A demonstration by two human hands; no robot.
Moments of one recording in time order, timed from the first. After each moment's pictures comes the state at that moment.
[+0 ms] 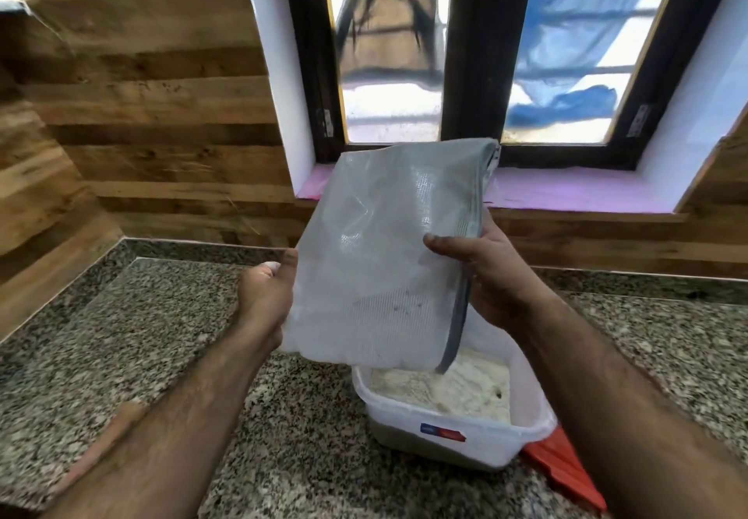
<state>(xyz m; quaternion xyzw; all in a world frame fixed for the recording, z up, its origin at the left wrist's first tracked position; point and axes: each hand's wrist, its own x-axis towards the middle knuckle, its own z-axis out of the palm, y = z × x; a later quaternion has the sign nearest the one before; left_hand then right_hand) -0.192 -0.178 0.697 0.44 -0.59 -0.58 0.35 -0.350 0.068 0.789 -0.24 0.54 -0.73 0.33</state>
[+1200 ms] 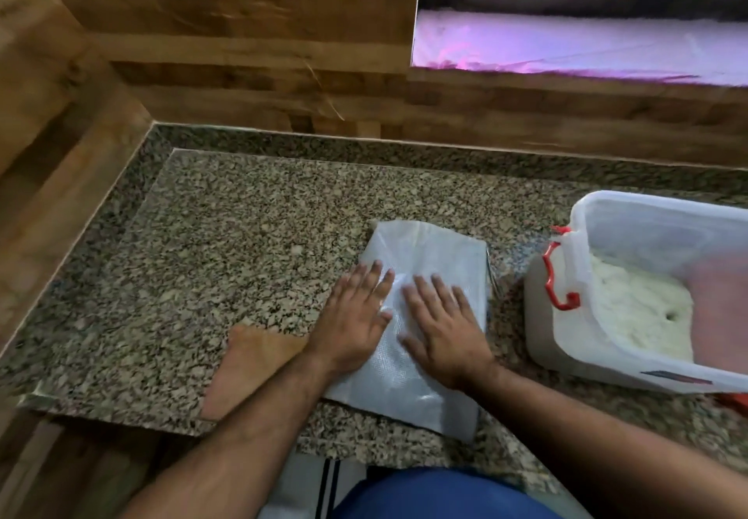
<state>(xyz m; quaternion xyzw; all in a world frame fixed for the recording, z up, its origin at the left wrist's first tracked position) -0.028 -0.324 0.480 0.13 -0.98 -0.17 0.00 -0.154 -0.138 0.480 -0.51 0.85 -0.09 0.10</state>
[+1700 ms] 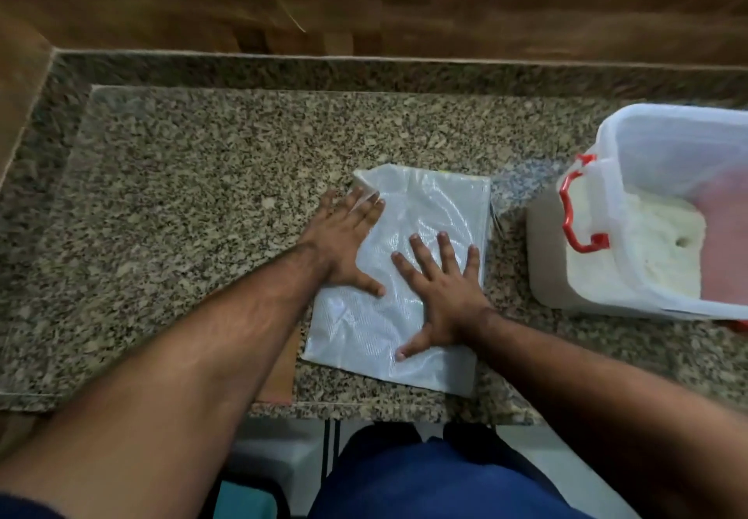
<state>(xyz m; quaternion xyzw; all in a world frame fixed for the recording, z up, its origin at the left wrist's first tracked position) -0.097 -0.397 0.442 0.02 -0.98 0.01 -0.21 -0.160 -0.141 0.454 -0.48 0.83 0.07 0.27</state>
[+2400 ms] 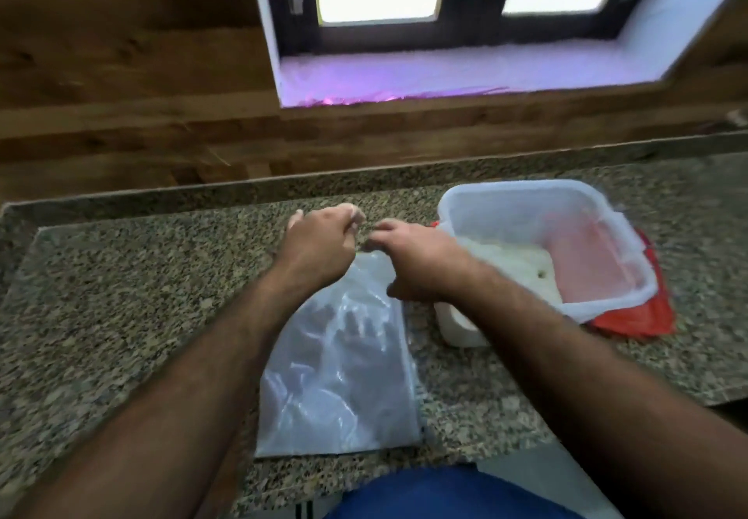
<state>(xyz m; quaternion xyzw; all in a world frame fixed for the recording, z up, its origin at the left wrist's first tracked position) -0.160 -0.291 0.659 0.12 -0.97 -0.21 0.07 -0.220 -0.123 0.680 -0.45 0.88 -0.04 0.10</state>
